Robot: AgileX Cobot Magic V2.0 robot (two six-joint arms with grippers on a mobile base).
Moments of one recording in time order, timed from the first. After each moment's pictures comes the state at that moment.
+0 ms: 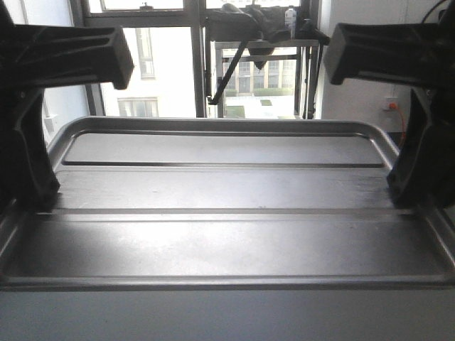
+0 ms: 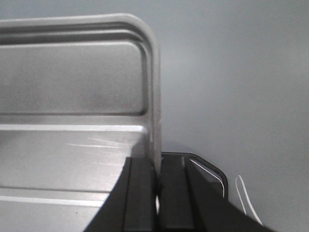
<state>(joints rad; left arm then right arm) -1.06 1.25 -0.91 0.32 0.97 -1.12 0.86 1.15 -0.80 -0.28 0.84 1.06</state>
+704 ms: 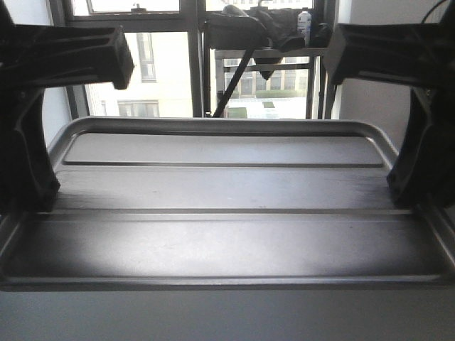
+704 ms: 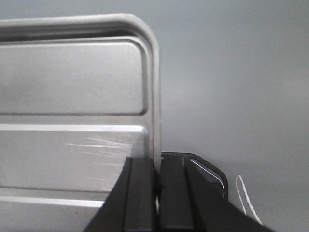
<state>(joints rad) -1.06 1.25 -0.91 0.32 0.97 -1.12 0.86 1.15 -0.80 -0.28 0.84 1.06</state>
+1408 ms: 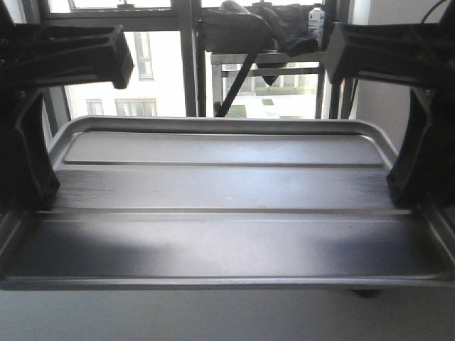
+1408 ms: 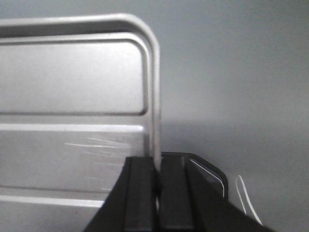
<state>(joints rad) -1.06 1.25 -0.91 0.32 0.97 -1.12 0.86 1.15 -0.80 -0.28 0.84 1.06</state>
